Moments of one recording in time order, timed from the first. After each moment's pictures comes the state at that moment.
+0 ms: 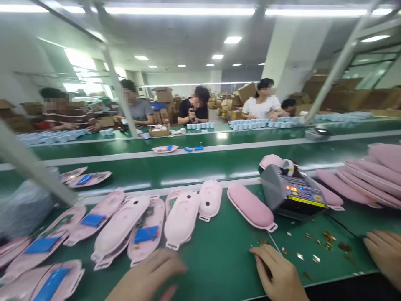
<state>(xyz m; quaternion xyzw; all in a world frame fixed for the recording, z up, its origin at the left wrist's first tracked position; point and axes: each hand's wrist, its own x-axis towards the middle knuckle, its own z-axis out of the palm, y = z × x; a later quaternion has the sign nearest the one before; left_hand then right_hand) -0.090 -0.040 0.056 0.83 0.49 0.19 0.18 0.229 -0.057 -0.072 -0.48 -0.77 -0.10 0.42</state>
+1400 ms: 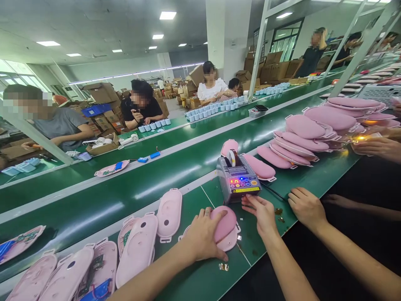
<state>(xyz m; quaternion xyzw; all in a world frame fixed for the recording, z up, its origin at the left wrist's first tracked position) 0.135 0.062 0.032 0.93 0.31 -0.08 0.19 0.329 0.008 -0.009 -0.57 -0.09 0.36 0.74</state>
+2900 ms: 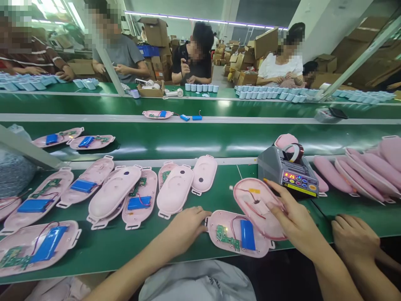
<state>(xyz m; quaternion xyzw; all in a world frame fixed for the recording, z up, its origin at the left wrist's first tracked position) -0.012 0.000 0.019 0.85 0.41 0.08 0.31 0.289 -0.025 0.052 -0.66 -0.67 0.19 0.28</state>
